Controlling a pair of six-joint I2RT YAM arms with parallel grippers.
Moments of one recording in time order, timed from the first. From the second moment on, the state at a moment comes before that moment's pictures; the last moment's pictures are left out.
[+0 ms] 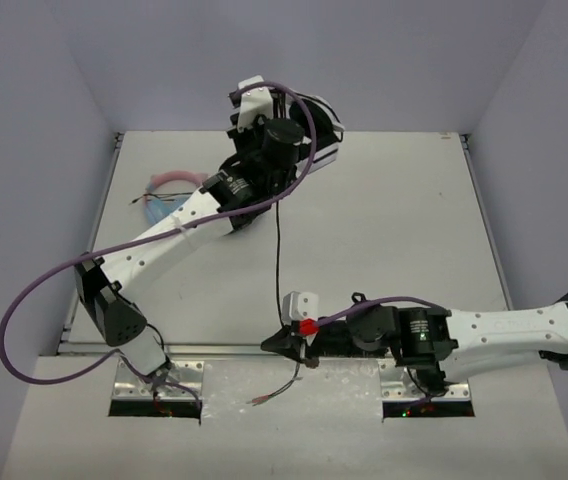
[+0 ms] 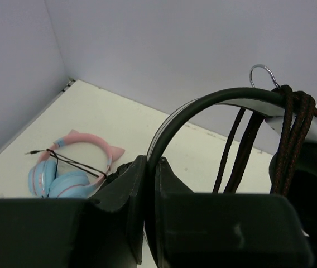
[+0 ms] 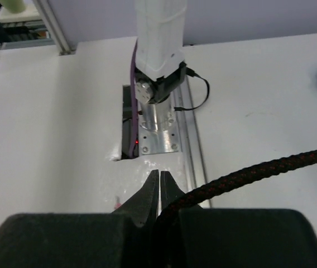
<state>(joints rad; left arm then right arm) -0.82 1.65 1.81 -0.30 -1.30 -0.25 1.57 0.95 0.72 0.05 0.06 0.07</state>
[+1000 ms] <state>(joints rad) -1.03 0.84 0.26 0.43 -0.52 -0.28 0.74 1.16 1.19 -0.63 0.32 -0.38</state>
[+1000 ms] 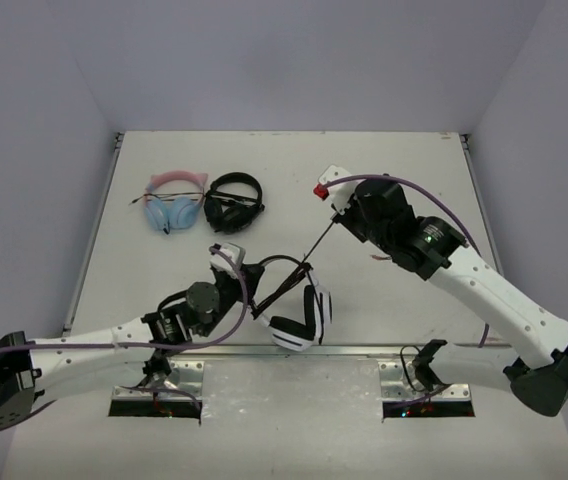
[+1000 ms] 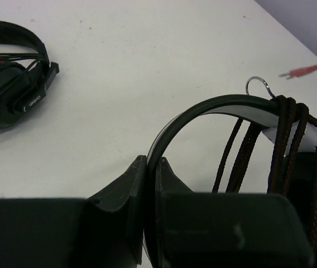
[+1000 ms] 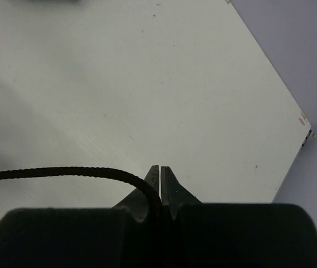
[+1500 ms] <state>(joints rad) -1.03 0.76 0.87 -0.18 -0.52 -0.43 0.57 1.15 0.82 -0.29 -0.07 -0.17</state>
